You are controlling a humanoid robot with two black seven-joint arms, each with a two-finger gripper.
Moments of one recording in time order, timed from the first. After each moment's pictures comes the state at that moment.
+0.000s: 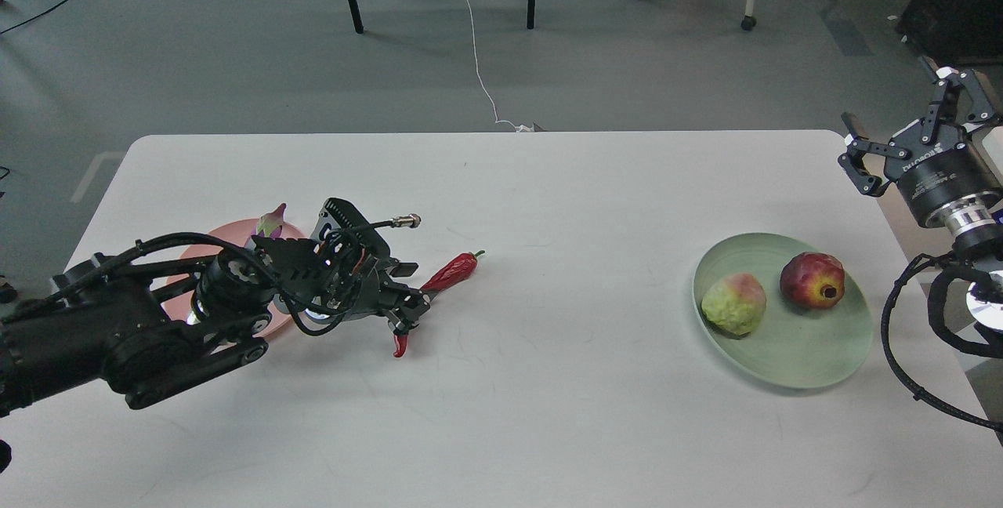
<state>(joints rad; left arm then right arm) -0.85 0.47 -0.17 -1.24 2.04 -0.30 -0.08 0.60 -0.63 0.63 0.74 0.06 0.49 0.49</state>
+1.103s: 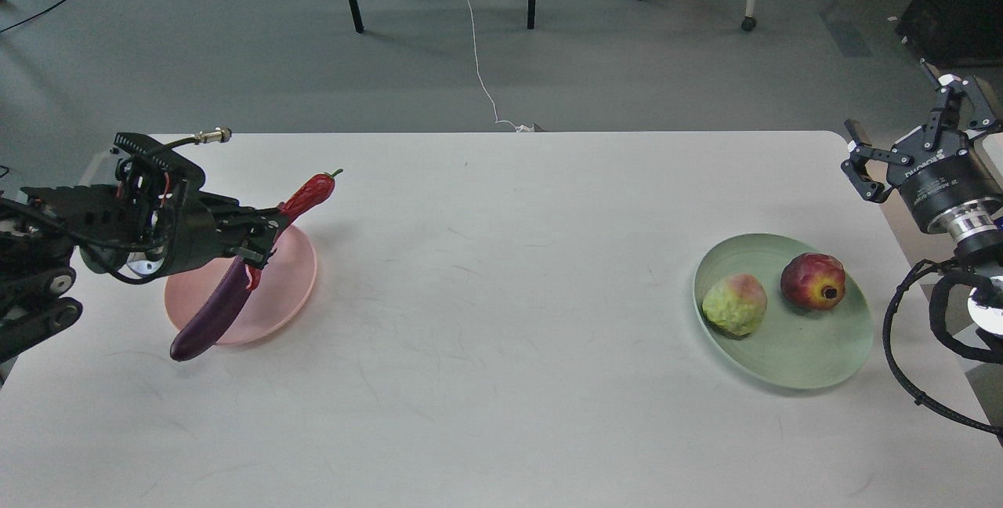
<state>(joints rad) -0.78 0.99 -0.32 -1.41 1.84 -0.30 -0.11 0.60 -0.62 0.63 0.73 0.06 0.49 0.49</state>
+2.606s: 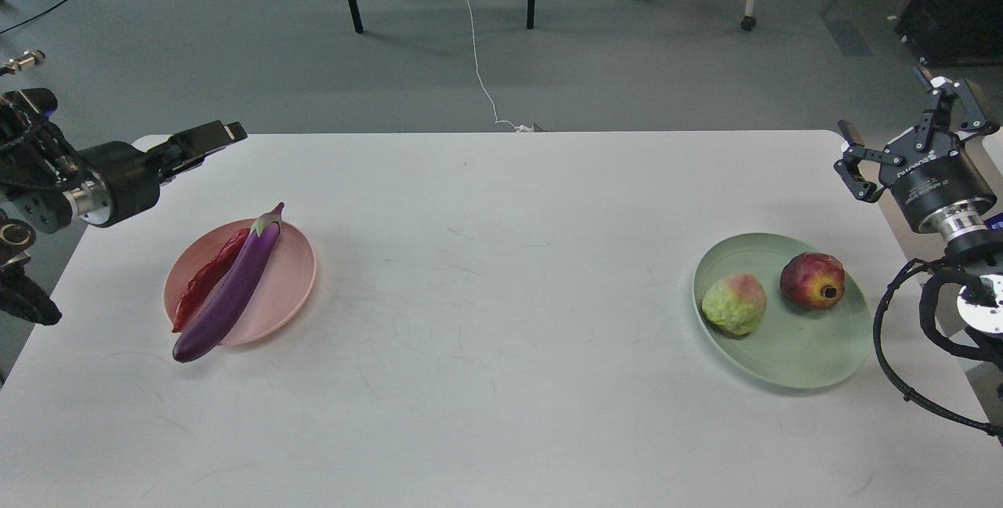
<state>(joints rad) -0.74 0.85 -0.55 -1.12 0.84 -0.23 -0.14 0.61 -0.60 0.68 0.70 0.06 0.49 0.49</state>
